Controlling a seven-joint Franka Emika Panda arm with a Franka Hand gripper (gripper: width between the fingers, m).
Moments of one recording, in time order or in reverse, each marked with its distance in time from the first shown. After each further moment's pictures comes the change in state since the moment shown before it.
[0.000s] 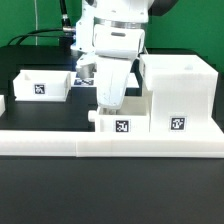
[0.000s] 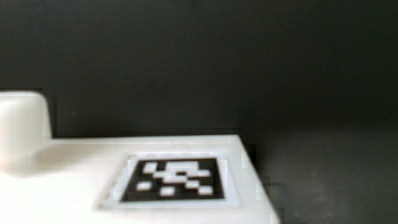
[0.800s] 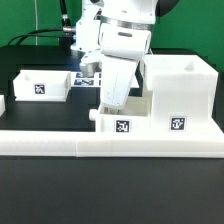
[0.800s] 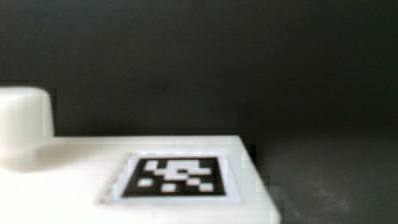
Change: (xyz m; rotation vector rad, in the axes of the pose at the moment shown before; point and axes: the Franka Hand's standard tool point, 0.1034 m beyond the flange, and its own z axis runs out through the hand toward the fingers) arm 0.000 0.001 -0.002 0.007 -0.051 0.022
